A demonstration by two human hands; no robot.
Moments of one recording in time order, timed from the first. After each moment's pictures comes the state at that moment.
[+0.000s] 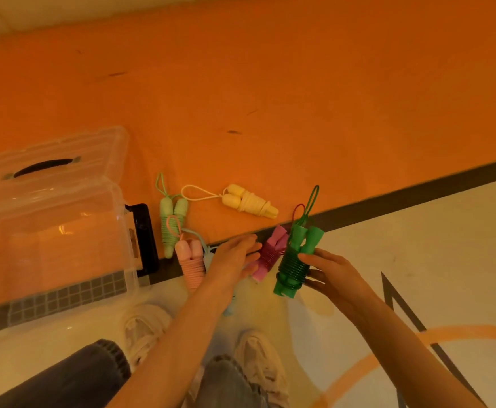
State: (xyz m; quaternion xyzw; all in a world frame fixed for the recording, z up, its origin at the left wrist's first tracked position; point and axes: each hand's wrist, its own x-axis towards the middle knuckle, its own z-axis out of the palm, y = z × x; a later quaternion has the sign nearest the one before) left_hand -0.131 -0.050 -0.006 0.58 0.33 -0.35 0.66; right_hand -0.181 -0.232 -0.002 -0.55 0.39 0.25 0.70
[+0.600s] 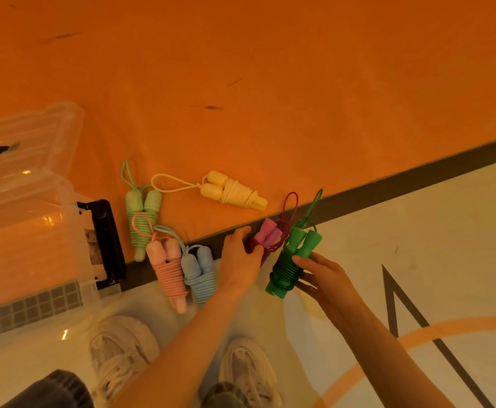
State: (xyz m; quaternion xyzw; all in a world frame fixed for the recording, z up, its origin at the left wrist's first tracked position) left_hand -0.126 -0.091 -0.090 0.82 0.15 -0.33 0.45; right_hand -0.184 -0.238 -0.065 -0.51 0.46 0.21 0.69
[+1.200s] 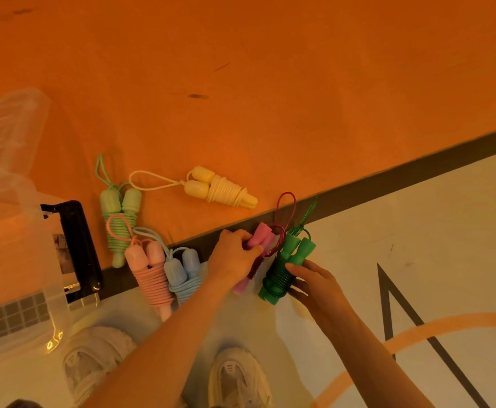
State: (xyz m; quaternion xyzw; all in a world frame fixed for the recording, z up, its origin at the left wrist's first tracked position) left_hand -0.110 -0.095 -0.135 0.86 0.04 -0.38 0.35; right_hand -0.191 -0.241 -0.092 -0.48 0.51 0.21 0.68
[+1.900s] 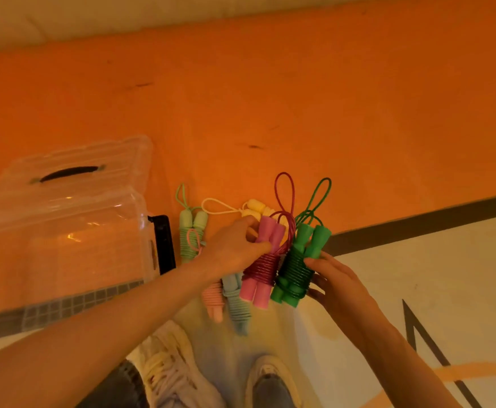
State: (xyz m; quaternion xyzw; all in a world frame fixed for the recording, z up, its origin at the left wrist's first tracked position) left_hand -0.066 -0.007 0.018 0.84 -0.01 -0.35 0.42; right_hand -0.157 -0.190 0.021 -0.54 0.32 0.21 0.75
